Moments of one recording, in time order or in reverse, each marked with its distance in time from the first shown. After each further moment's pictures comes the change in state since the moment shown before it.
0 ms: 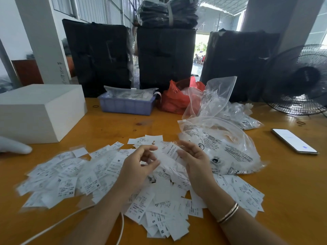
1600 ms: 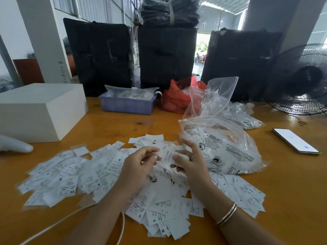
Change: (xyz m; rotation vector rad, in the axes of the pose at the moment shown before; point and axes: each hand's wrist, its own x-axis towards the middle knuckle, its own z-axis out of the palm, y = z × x) left_hand -0.002 -0.002 0.001 -0.035 -0.019 -0.048; right_hand -0.007 0.000 0.007 -0.229 -0.011 -0.010
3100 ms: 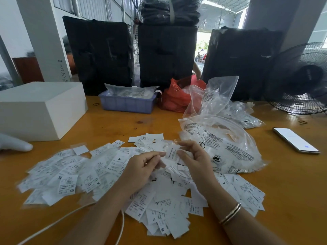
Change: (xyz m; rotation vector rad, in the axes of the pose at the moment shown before) left_hand 0.001 0.000 0.000 0.029 -0.168 0.022; right_hand 0.001 -0.002 -0.008 -0.144 -0.011 -0.196
